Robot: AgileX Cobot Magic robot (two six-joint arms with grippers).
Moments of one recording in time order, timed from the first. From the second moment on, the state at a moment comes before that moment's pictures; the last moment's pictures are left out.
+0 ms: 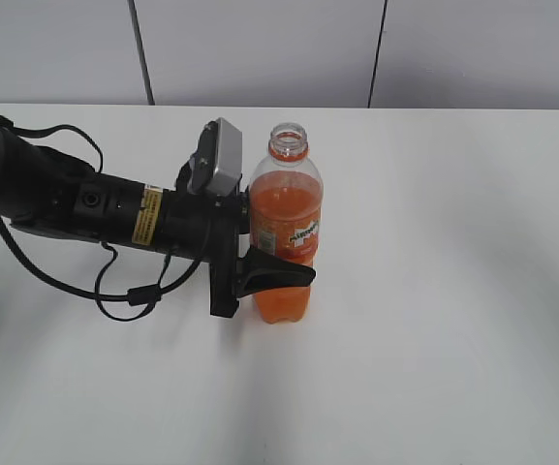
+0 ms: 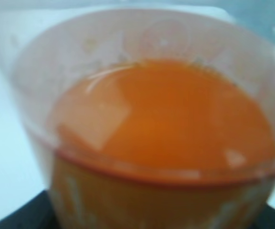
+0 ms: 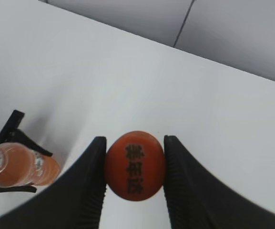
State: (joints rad) left arm -0.38 2.12 -1.05 1.43 -1.02 -0.61; right arm 0.47 1.42 -1.79 -0.15 1.22 0.03
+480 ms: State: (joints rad) left arm -0.38 2.12 -1.05 1.43 -1.02 -0.61; right arm 0.12 1.45 -1.78 -0.01 1.22 -0.06
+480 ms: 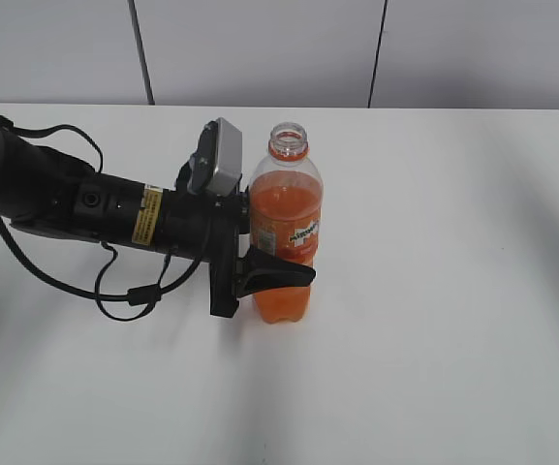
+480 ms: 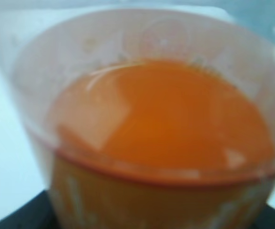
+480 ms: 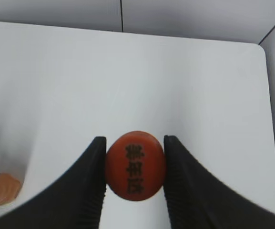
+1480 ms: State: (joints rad) left arm -0.38 2.12 -1.05 1.43 -1.02 -0.61; right arm 0.00 1.70 -1.15 0.20 0.66 -0.22
